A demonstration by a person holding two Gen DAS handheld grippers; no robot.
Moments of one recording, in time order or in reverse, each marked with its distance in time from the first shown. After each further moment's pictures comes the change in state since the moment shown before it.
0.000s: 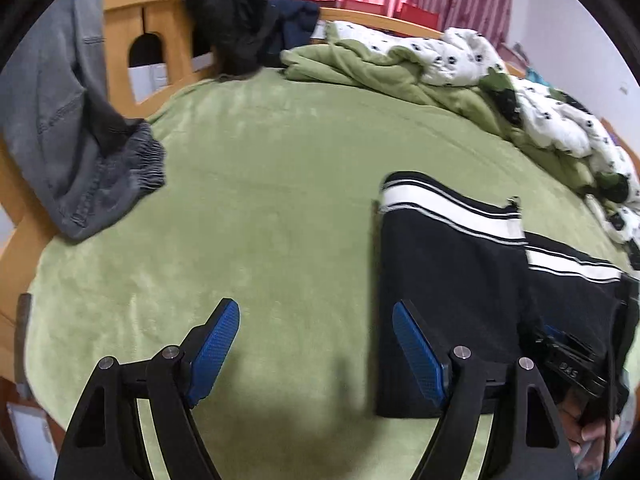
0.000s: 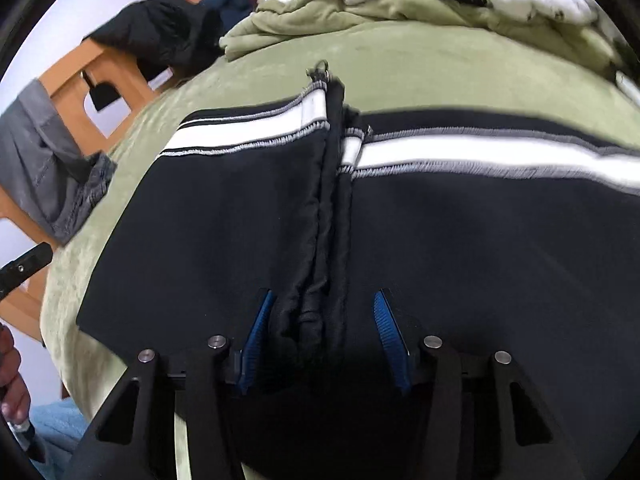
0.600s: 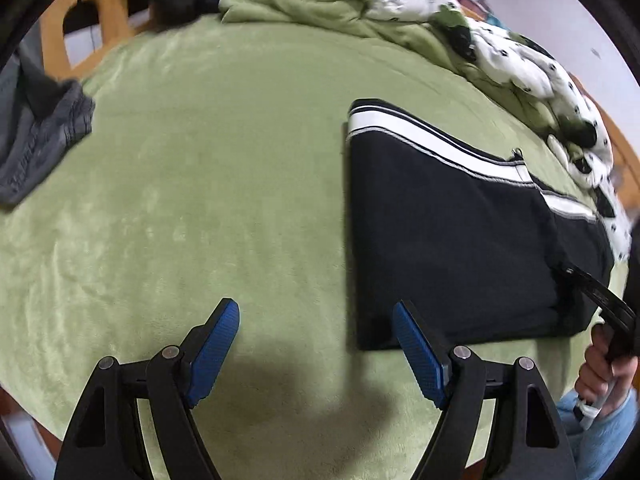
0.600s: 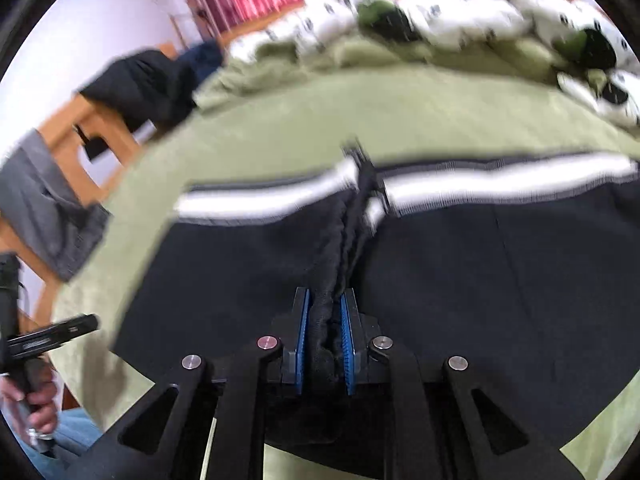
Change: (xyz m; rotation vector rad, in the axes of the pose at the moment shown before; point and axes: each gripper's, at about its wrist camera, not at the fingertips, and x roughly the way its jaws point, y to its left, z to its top) left arm 0.019 -0.051 -0.049 0.099 0.179 -0.172; right arm -0.079 -0.071 -0.009 0.060 -0.104 -0.062
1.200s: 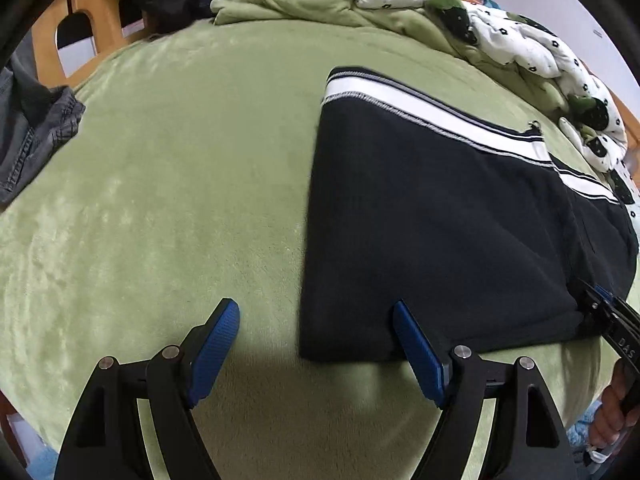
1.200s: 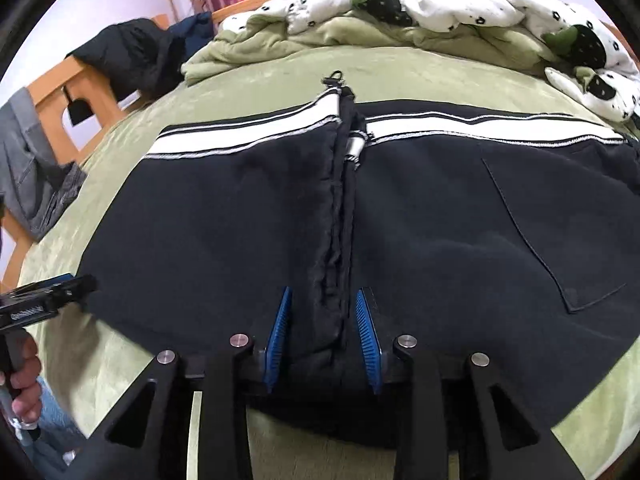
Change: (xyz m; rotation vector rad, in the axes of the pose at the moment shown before) left arm 0.036 -0.040 -0.014 0.020 -0.007 0.061; right arm 0.003 -0.003 -0.052 -0.071 0.013 -0.081
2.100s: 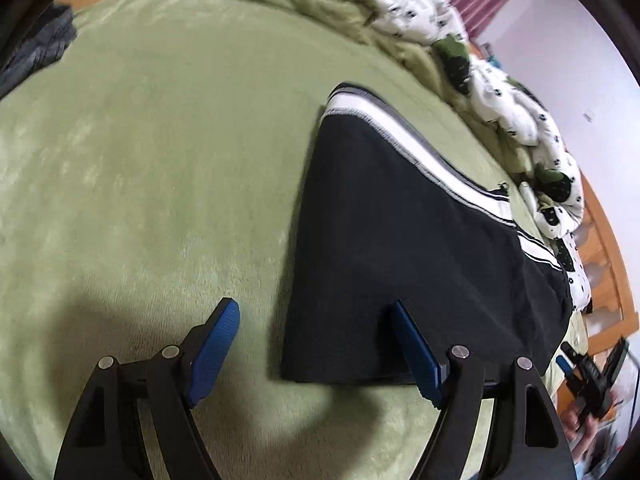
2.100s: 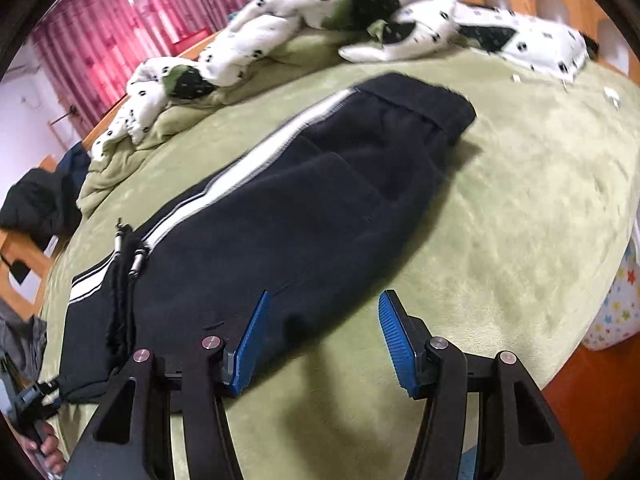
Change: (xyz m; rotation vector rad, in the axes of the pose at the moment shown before) left arm 0.017 0.025 -0.004 -0.224 -0.031 -0.282; right arm -0.097 -0.222 -0.033 0.501 -0.132 -0.173
